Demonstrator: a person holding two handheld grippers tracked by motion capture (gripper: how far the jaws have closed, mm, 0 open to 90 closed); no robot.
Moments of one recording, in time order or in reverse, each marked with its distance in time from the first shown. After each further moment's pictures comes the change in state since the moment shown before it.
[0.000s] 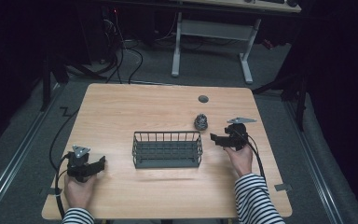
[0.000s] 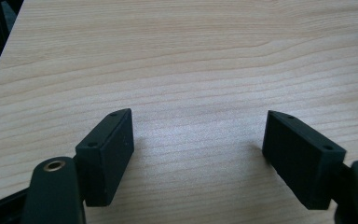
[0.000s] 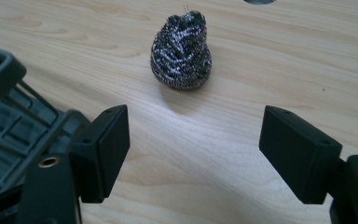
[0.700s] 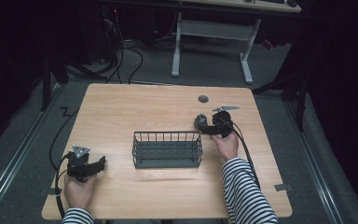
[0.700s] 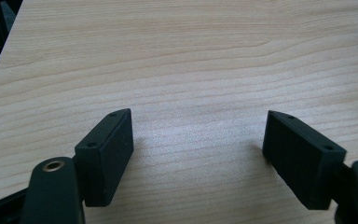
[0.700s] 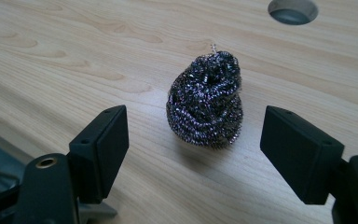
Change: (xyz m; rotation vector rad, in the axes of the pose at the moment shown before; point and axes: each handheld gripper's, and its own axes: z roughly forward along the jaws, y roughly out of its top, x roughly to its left) left arm 0.000 0.000 0.000 0.001 0.000 0.002; right arm 0.012 0.039 0.050 0.054 0.020 -0.002
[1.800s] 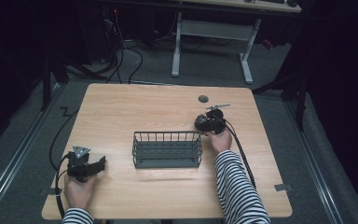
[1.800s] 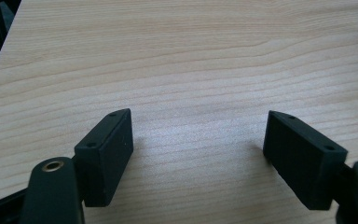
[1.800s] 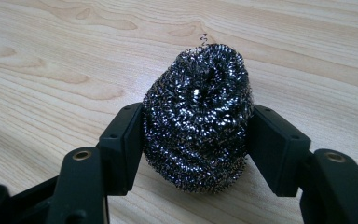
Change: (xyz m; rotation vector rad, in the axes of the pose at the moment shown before) left arm 0.000 0.000 0.000 0.001 -0.003 0.004; right arm -0.006 0.004 0.041 0.066 -0.027 0.065
